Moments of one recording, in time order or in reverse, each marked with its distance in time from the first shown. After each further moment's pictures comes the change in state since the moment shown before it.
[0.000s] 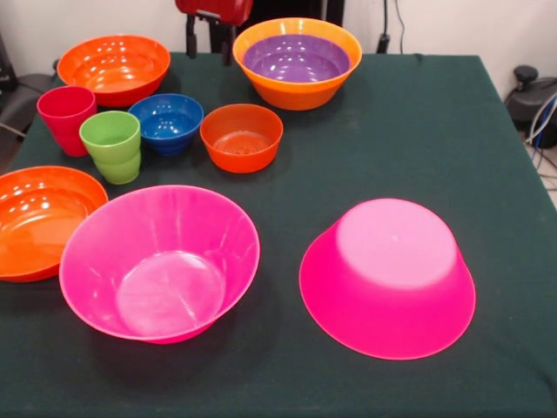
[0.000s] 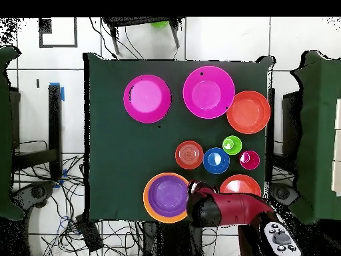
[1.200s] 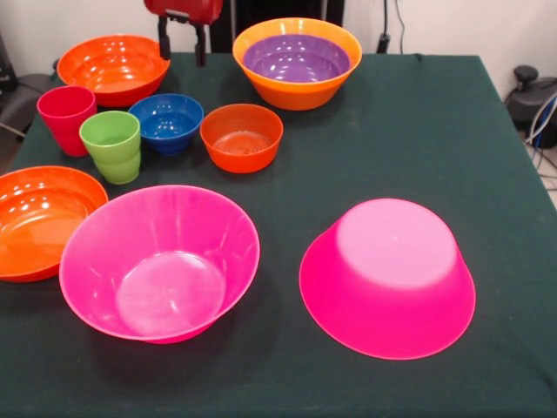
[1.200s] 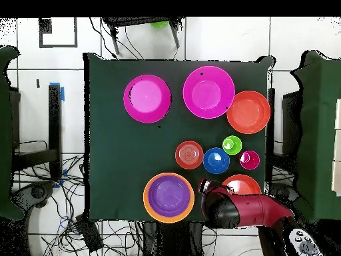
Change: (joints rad) arm -0.176 -0.039 0.127 0.000 -0.068 0.036 0.000
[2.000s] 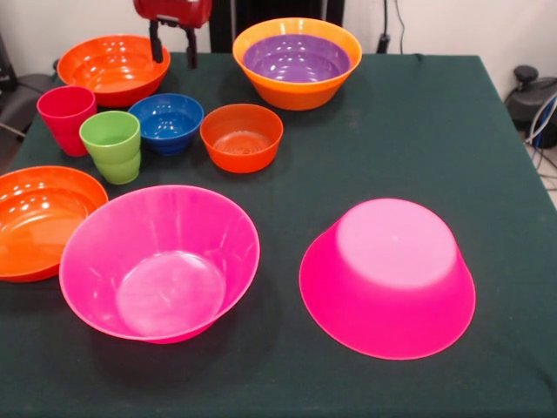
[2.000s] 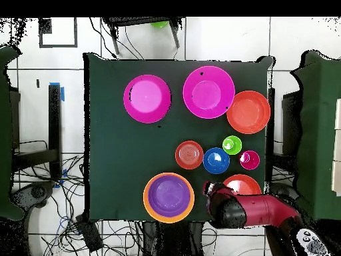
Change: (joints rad) arm -0.083 0.040 0.050 -0.018 -0.069 0.043 0.000
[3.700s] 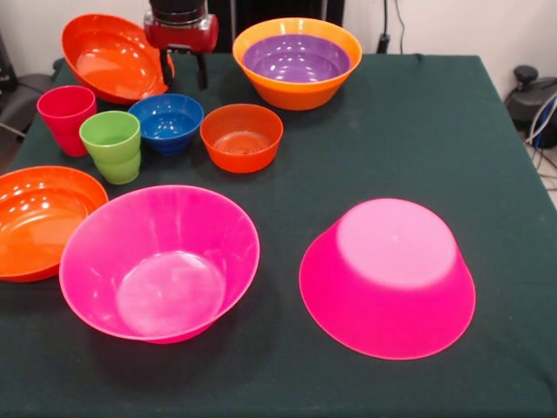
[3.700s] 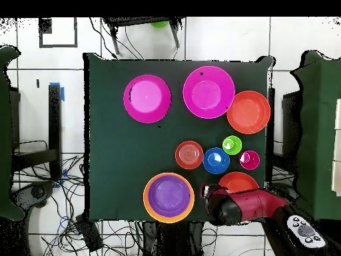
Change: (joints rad) arm -0.013 0.138 0.027 -0.063 -0.158 0.000 0.000
